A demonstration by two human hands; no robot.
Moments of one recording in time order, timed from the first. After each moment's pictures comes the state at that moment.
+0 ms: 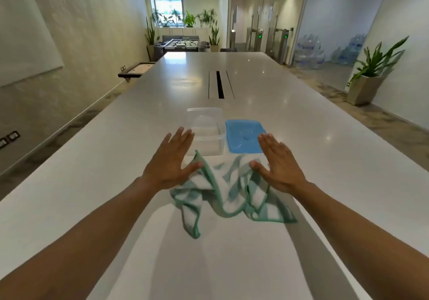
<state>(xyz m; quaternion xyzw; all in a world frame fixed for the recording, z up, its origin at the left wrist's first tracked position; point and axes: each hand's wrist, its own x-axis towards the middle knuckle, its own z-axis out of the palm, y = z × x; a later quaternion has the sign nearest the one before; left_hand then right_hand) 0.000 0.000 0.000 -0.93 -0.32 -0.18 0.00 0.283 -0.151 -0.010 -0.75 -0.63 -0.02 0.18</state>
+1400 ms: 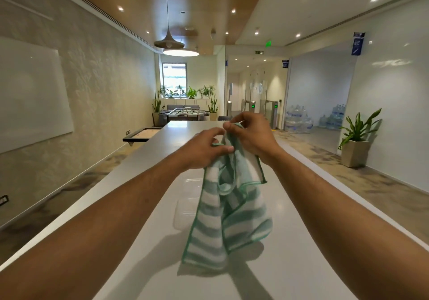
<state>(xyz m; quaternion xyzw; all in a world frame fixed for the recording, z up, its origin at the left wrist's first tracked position) 0.092 -0.015 0.229 -0.86 -0.28 -0.29 -0.31 0.237 -0.071 0.240 -0.60 -0.57 0.03 0.55</state>
